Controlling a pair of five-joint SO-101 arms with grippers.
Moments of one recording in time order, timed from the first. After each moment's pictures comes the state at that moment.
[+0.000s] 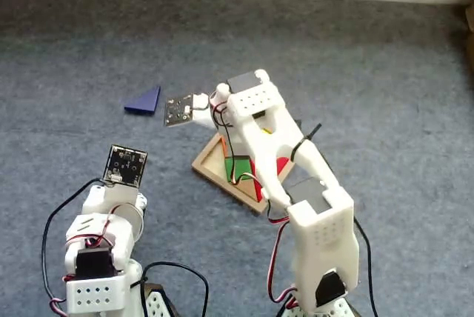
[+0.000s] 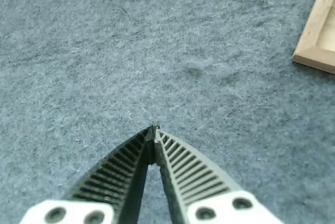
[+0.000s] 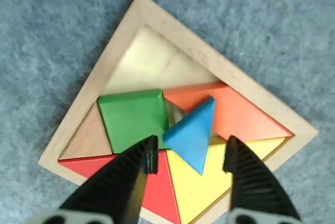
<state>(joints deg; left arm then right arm) -12.0 -102.5 95.7 62.3 -12.8 -31.0 27.1 -14.4 80.7 69.3</state>
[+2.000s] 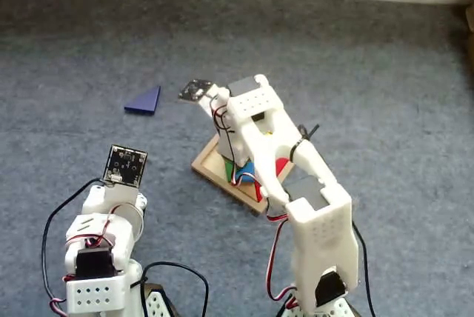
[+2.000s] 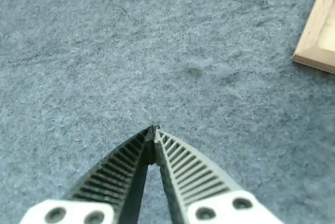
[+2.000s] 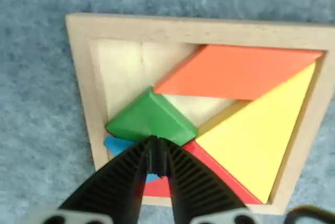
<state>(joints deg) -12.0 -102.5 95.7 62.3 -12.8 -30.9 27.2 -12.2 83.6 35.8</state>
